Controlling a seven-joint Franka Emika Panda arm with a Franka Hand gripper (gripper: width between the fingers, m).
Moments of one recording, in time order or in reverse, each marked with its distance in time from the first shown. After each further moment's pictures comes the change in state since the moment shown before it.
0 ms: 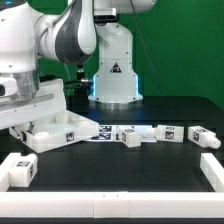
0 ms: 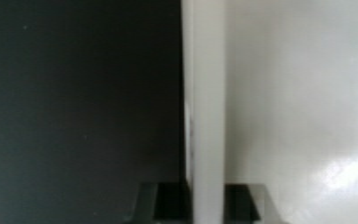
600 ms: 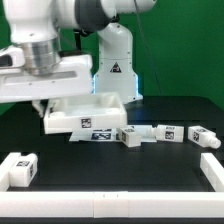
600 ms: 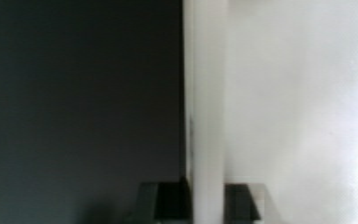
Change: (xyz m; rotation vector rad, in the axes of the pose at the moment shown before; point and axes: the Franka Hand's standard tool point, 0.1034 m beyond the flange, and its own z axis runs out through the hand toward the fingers) arm 0.119 -0.047 -0.076 0.050 -0.014 0.657
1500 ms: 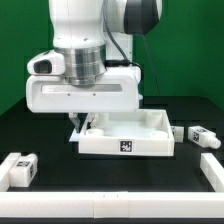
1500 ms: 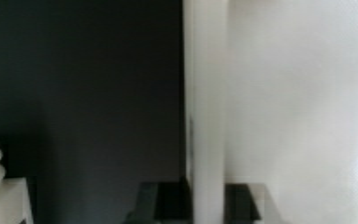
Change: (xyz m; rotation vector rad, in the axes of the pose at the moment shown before) arm 0.045 -0.043 0.010 -0.023 0.014 0.024
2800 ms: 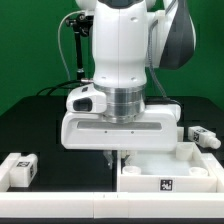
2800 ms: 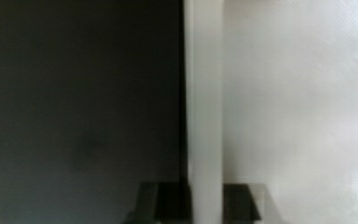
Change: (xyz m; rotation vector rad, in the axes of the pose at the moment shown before) arm 0.040 -0.064 0.054 -0.027 0.030 -0.033
